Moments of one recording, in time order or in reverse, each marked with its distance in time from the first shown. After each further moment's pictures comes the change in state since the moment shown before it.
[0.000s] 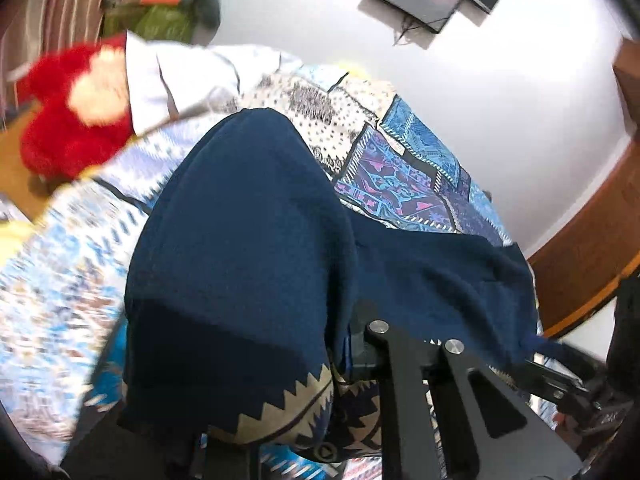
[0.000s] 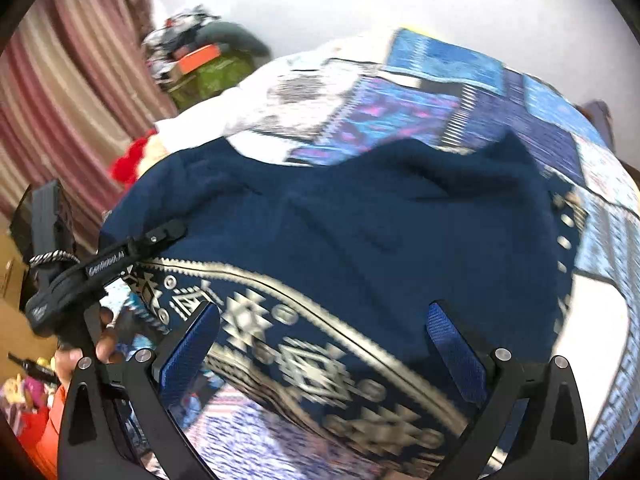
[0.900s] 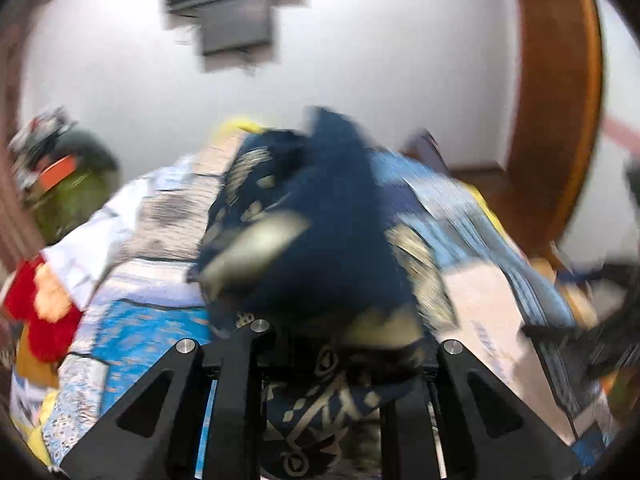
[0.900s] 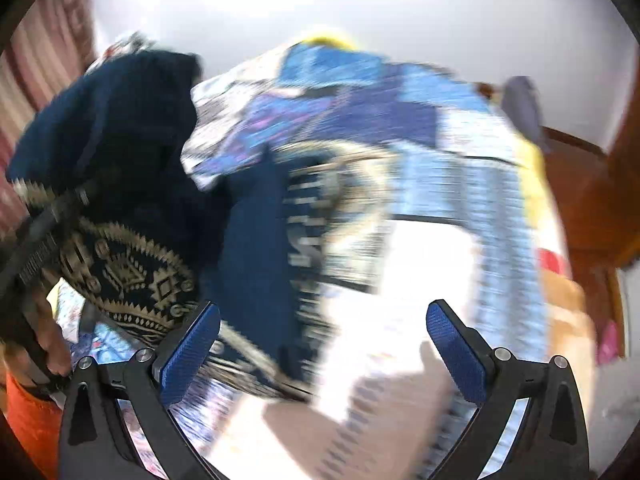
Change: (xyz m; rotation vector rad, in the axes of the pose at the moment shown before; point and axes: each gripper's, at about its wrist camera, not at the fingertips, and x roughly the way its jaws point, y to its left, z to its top) left arm -0.031 -0.225 -0.067 0.651 -0.059 -0.015; right arm -0.128 -0.122 -0.053 0.174 -0.044 -0.226
